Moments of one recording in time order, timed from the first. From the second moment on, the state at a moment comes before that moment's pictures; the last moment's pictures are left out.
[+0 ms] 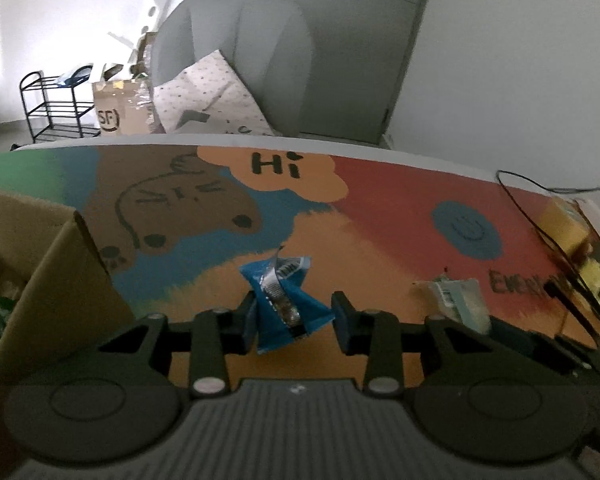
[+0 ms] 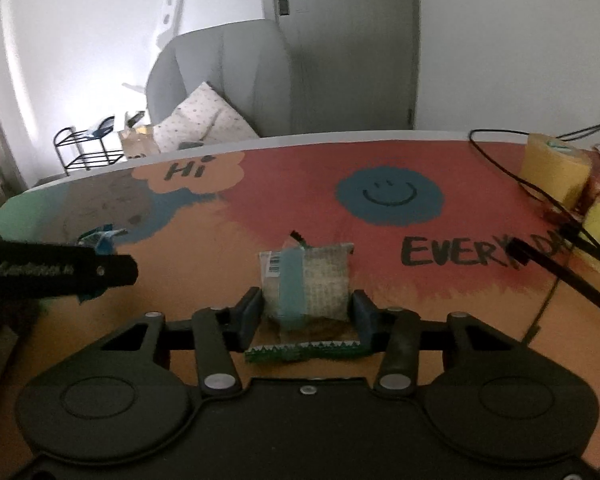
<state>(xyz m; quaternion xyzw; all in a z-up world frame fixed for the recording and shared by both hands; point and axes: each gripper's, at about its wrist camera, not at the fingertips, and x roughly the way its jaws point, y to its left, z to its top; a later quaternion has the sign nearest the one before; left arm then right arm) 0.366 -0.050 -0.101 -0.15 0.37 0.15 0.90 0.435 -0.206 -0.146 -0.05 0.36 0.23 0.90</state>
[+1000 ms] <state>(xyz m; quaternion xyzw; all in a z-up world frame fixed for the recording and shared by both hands) 0.250 -0.053 -0.039 -0.11 0.32 0.08 0.94 0.316 -0.235 -0.082 0.07 0.32 0.23 0.92</state>
